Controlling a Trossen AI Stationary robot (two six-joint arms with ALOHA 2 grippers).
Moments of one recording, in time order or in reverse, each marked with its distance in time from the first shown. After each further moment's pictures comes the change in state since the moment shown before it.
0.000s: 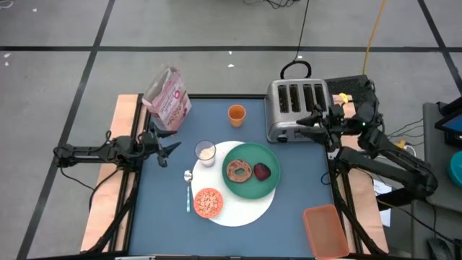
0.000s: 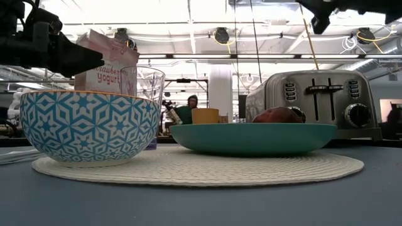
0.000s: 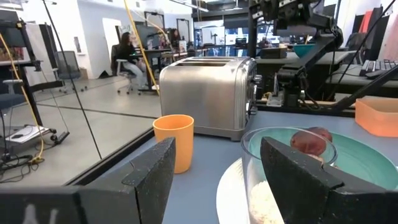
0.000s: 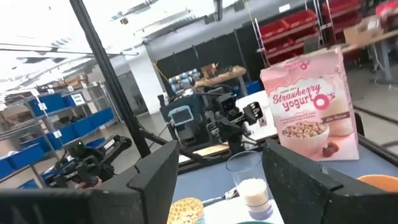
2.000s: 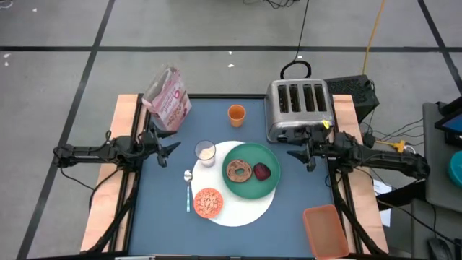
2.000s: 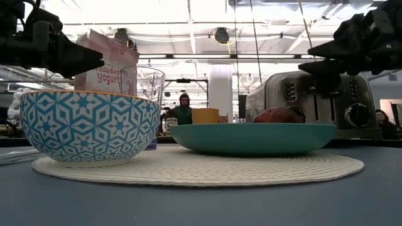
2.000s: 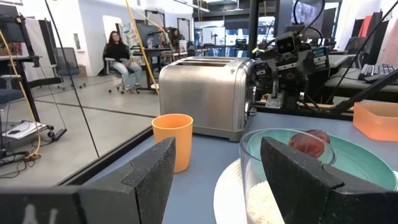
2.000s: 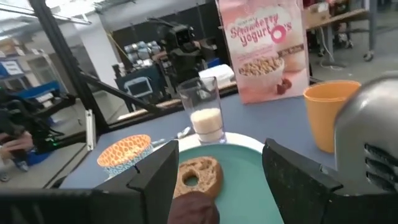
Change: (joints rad) left arm 0.000 0.000 0.000 -0.001 0.000 -0.026; right arm 0.392 -0.240 -0.490 0.100 0.530 -0.166
